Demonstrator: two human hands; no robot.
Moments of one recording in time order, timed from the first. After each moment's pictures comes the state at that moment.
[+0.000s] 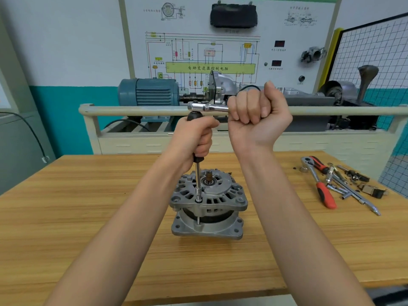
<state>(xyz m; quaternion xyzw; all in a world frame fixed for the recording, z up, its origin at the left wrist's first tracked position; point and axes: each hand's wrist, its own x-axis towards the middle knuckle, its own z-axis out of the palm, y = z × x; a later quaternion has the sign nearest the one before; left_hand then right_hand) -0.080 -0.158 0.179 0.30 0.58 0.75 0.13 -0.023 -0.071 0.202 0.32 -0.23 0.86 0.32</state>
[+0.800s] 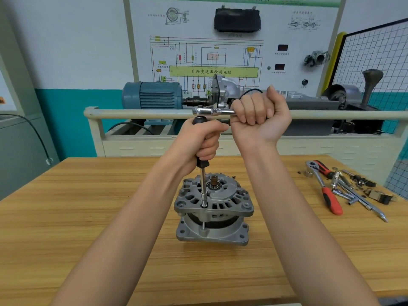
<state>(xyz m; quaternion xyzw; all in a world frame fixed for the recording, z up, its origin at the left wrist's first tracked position) -0.084 -0.166 0.183 0.37 0.55 0.73 0.17 -0.036 -0.062 0.206 0.29 -0.14 0.91 0.24</state>
